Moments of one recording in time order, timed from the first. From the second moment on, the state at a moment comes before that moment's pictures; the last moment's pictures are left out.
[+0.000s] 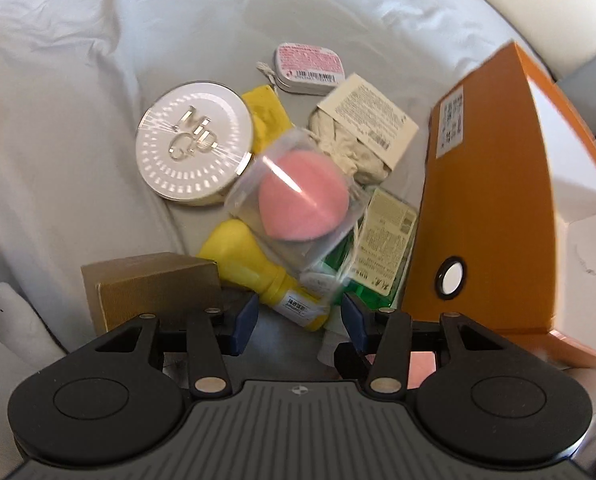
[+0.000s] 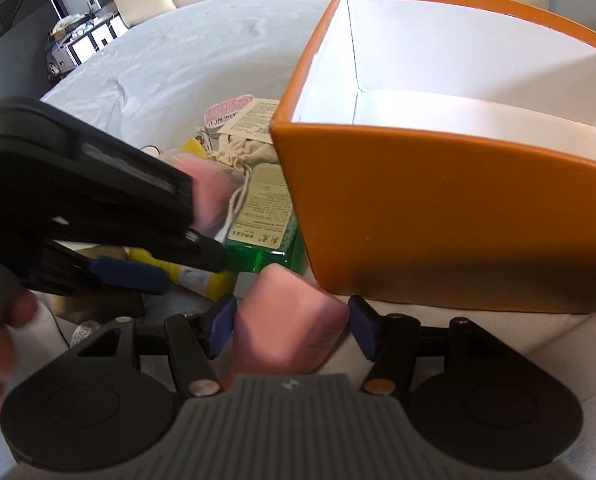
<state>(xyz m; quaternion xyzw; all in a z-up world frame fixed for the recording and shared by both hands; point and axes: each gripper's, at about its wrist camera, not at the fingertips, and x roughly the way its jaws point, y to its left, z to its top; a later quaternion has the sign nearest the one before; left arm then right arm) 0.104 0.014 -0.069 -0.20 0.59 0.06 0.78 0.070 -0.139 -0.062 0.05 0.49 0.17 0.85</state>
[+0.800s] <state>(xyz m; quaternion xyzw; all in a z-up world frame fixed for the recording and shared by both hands) 0.086 0.036 -0.064 -0.27 0.59 0.09 0.76 0.060 -0.148 -0.056 0.04 0.49 0.18 0.85</state>
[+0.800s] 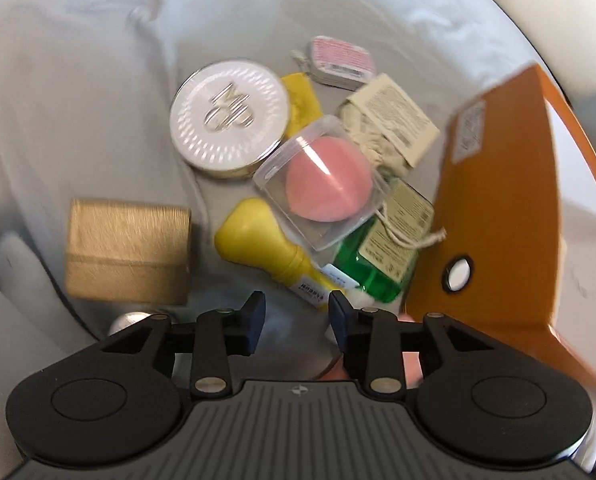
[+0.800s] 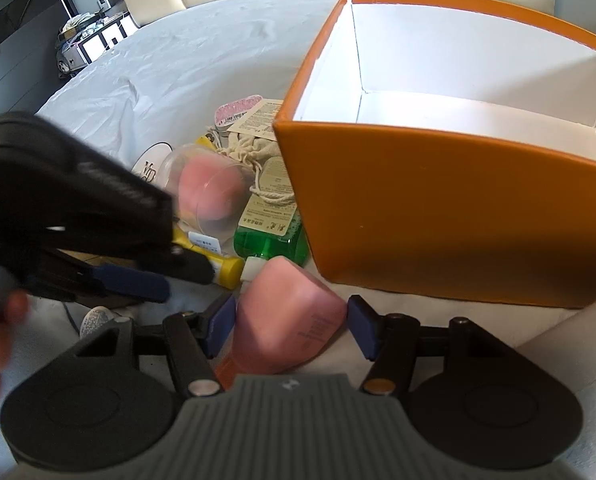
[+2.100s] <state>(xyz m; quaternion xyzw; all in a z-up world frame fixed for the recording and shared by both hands) 0.042 0.041 0.003 -0.20 0.51 -0.05 0.83 0.044 -0.174 -0.011 0.11 0.44 0.21 0.87</state>
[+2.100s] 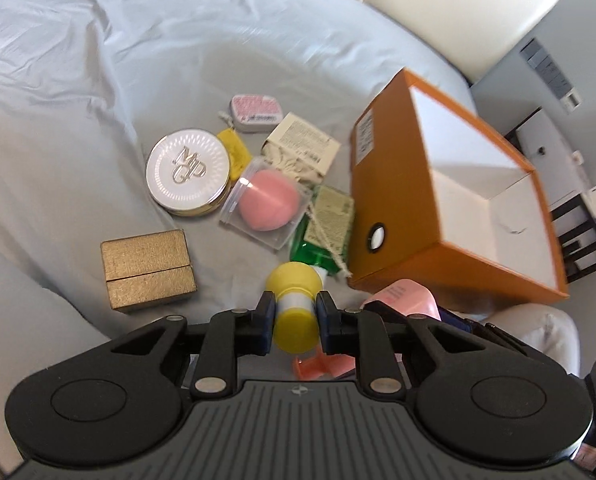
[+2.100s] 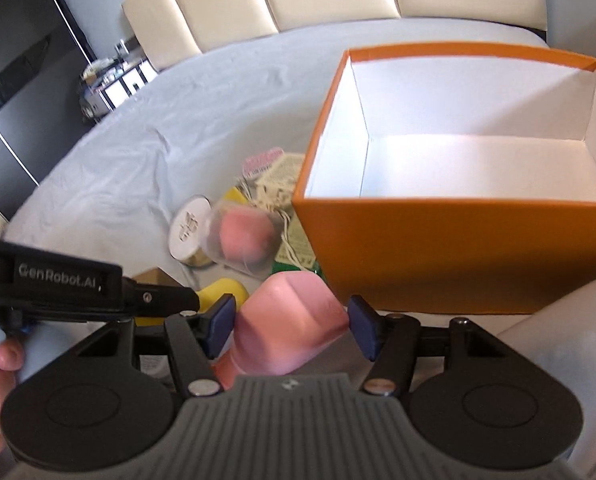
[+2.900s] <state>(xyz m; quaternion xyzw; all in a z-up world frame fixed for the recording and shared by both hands) 0.101 -0.099 0.062 0.01 0.39 -0.20 0.90 0.120 -0.284 0.073 0.02 0.38 0.12 0.92</state>
